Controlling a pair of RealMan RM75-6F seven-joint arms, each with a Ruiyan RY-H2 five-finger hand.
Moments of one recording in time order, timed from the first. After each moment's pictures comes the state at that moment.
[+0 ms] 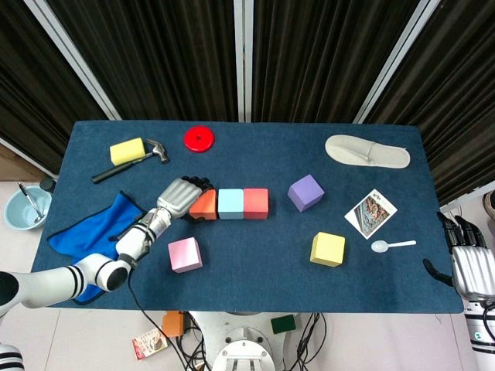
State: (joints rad) left arm -0.93 -1.48 -0.11 -1.36 1.06 0.72 0.30; right arm 0.06 -1.14 0.07 -1.57 -1.50 1.50 -0.02
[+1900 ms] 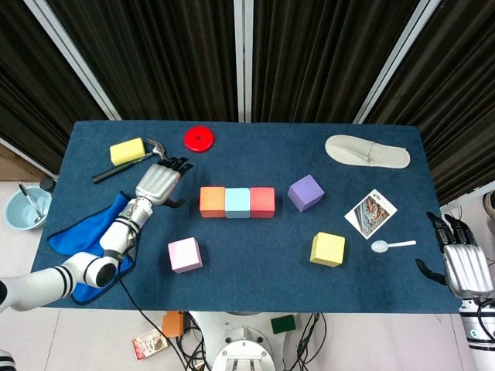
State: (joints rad) left arm -0.86 -1.45 -0.13 -1.31 1.05 0.83 0.29; right arm 0.08 -1.13 0.06 -1.57 -1.53 1.47 0.00
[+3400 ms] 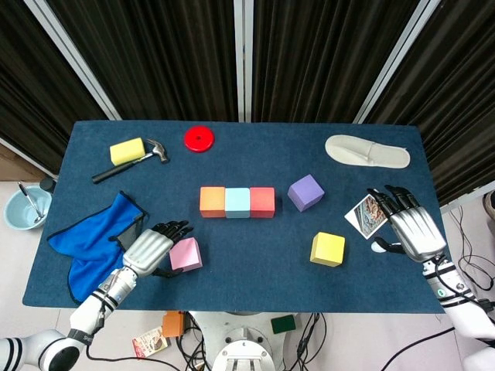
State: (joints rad) left arm -0.56 -1.29 0.05 -1.84 1.32 1.04 0.39; right arm 0.36 -1.03 0.08 -1.69 -1.57 1.25 -0.04
